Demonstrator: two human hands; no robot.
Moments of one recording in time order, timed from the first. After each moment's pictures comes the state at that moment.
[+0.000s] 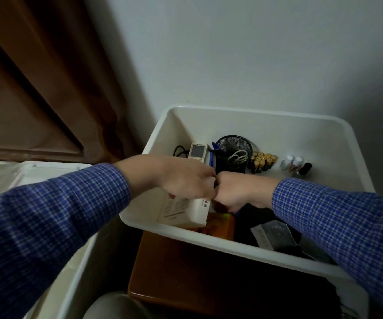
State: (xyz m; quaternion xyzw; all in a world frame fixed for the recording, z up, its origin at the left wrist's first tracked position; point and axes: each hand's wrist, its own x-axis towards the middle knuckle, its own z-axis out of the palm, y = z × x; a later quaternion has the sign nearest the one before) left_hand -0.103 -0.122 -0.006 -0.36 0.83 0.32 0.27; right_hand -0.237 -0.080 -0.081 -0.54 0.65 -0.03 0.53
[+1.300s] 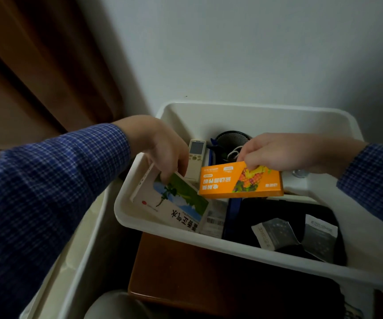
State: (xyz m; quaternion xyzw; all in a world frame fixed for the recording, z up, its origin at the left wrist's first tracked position) left_hand -0.106 -0.174 0.011 -0.33 0.79 0.22 0.47; right_hand -0.308 -0.075 -0.016 -0.60 0.67 -0.04 0.44
